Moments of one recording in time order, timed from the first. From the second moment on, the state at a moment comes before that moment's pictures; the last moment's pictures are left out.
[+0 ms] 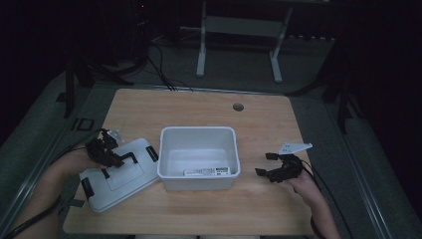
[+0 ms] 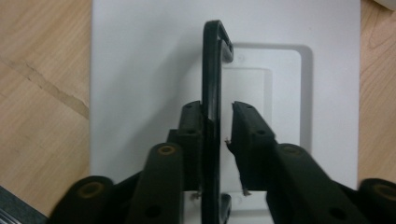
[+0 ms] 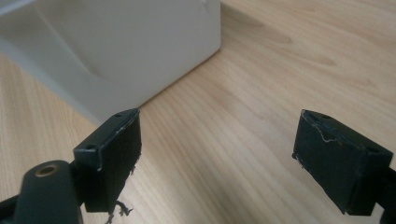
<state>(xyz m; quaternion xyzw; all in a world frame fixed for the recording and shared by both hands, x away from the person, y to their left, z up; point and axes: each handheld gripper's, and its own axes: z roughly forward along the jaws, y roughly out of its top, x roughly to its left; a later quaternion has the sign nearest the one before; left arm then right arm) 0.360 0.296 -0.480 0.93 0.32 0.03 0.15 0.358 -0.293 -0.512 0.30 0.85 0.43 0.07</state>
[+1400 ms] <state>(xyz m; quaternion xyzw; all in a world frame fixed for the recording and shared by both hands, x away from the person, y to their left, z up) 0.335 0.294 -0.333 0.94 0.26 0.10 0.21 0.344 -0.312 -0.531 0.33 0.83 0.44 0.05</state>
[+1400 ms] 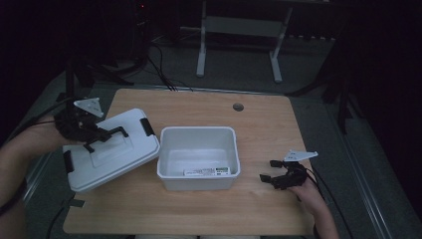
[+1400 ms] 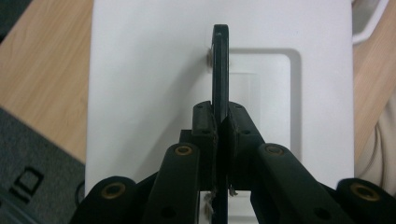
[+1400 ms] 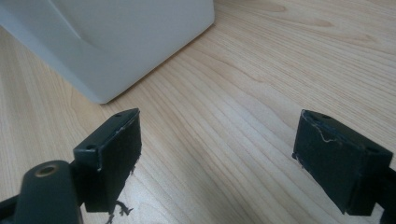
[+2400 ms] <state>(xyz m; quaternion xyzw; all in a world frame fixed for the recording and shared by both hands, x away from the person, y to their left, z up) 0.377 0.138 -0.332 0.97 0.11 0.08 0.21 0.340 -0.317 -0.527 0.32 0.83 0.45 0.06</state>
